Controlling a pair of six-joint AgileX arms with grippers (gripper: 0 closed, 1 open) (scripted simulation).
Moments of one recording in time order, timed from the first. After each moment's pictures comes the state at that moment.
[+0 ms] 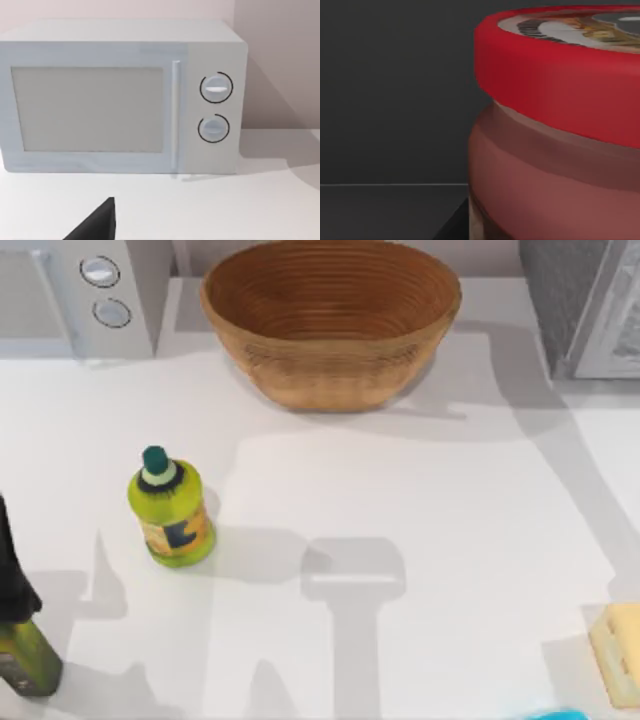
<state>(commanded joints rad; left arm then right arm) 0.00 0.00 0.00 0.00 0.00 0.00 0.29 1.61 1.98 -0.38 0.32 0.02</state>
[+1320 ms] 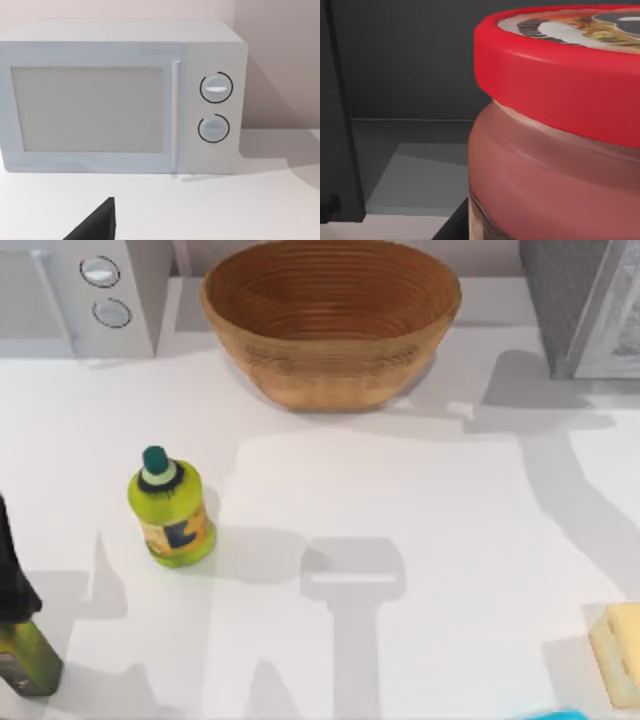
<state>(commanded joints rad) 0.00 0.00 0.00 0.00 0.00 0.00 0.60 1.19 1.92 -0.75 0.57 0.03</state>
